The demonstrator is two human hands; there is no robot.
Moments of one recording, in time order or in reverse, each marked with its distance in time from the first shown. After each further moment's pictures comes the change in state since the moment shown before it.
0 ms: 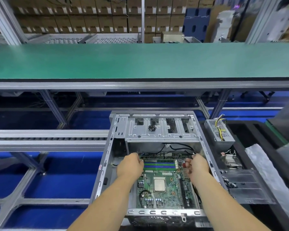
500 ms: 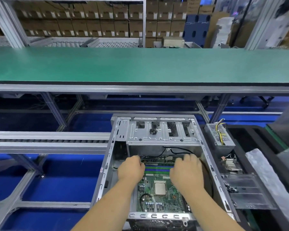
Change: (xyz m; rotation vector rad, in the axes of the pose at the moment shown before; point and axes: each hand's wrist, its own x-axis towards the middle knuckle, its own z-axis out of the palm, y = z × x) left_hand 0.001 0.002 0.000 0.076 0.044 0.030; right_hand -0.051 0.022 0.007 -1.775 0.120 -0.989
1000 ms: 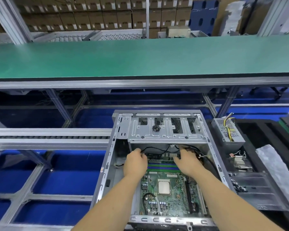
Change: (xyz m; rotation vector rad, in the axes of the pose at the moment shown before) left_hand 0.016 0.005 0.010 -0.344 0.090 -0.089; right_hand 0.079 0.024 0.045 0.421 -0.334 -0.034
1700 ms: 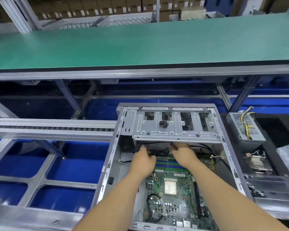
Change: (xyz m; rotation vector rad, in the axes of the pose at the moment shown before) left_hand 0.014 -0.015 0.016 -0.006 -0.193 -0.047; right_hand 0.045 -0.026 0.027 0.248 -0.033 -0.071
